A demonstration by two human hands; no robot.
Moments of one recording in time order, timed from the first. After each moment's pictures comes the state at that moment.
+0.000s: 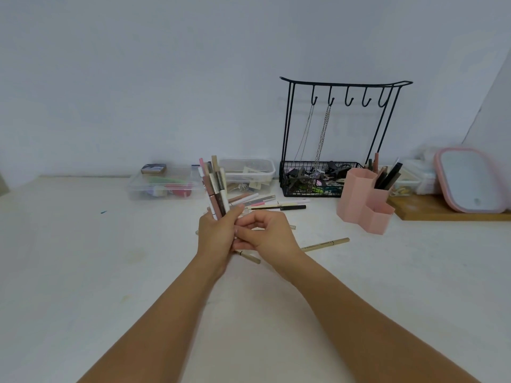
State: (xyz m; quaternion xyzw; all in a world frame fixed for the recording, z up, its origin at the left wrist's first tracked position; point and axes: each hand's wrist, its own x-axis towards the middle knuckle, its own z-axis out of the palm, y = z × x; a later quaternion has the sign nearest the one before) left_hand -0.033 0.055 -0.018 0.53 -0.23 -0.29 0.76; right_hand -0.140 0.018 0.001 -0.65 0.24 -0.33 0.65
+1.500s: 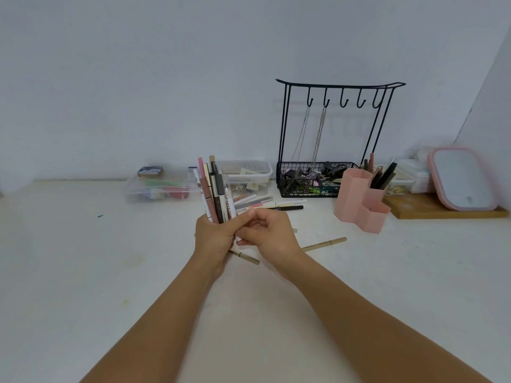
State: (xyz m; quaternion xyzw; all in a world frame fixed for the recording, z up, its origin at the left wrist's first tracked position) left_hand -0.034 0.067 -0.012 0.52 -0.28 -0.29 0.75; right_hand -0.140 0.009 -0.003 -0.67 0.22 -0.37 0.60
